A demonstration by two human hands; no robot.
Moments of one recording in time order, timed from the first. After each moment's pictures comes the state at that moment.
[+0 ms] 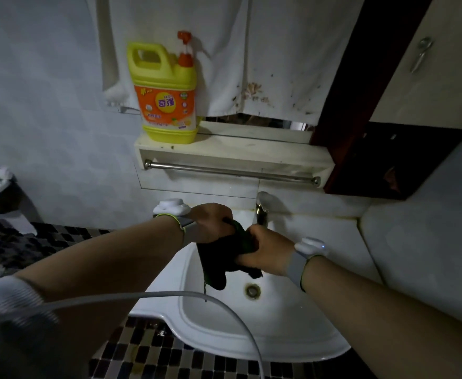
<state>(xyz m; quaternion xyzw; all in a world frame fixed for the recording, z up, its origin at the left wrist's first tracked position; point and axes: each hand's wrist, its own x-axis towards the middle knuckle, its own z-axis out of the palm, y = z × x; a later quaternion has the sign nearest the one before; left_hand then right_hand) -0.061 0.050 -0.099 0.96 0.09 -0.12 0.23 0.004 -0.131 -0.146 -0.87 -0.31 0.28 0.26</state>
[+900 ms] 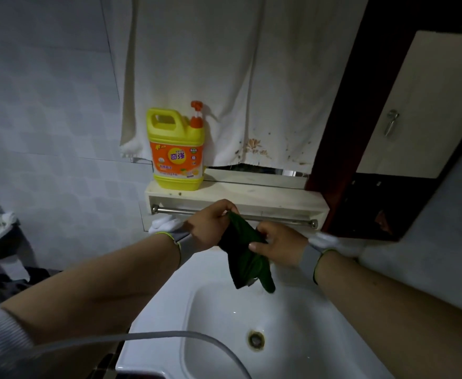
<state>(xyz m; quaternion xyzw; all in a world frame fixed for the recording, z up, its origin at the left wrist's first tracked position) -0.056 0.073 -0.044 0.81 0.12 0.09 0.56 0.054 -0.108 -0.071 -0.89 -0.38 0.14 0.23</state>
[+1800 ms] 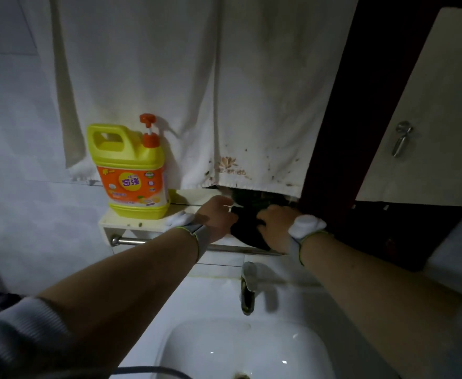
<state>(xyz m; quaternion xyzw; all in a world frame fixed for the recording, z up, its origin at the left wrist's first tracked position) 0.121 0.068 -0.031 0.84 0.25 0.09 0.48 0.230 -0.081 -0.042 -0.92 -0.38 0.03 -0.01</state>
